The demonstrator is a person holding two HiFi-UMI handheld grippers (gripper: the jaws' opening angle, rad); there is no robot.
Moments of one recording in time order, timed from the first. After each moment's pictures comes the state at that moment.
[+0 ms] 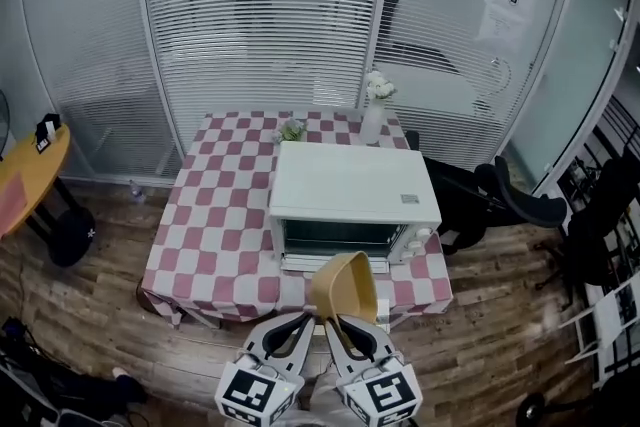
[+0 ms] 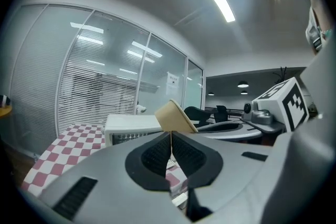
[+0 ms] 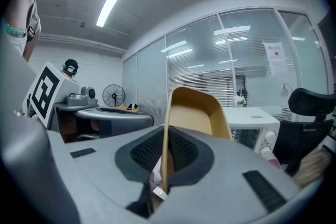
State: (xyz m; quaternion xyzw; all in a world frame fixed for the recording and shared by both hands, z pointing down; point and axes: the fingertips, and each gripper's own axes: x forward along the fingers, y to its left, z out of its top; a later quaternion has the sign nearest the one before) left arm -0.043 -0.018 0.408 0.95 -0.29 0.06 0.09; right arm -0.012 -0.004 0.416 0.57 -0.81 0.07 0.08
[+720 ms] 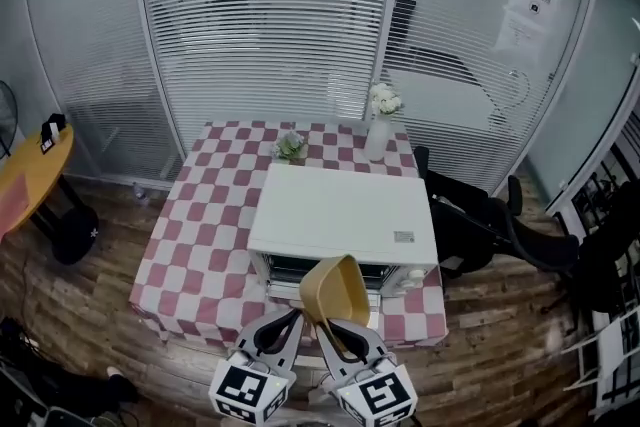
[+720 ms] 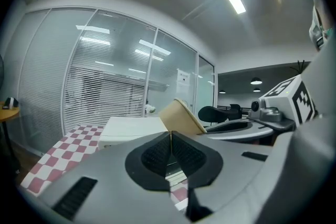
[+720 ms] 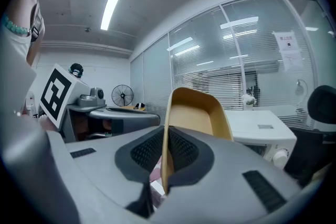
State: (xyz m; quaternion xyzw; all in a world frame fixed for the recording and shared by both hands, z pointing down) left arm 0.017 -0.103 0.410 0.93 -0.35 0.06 0.09; right arm 0.047 -0.076 0.416 0.51 -0.85 0.08 0.09
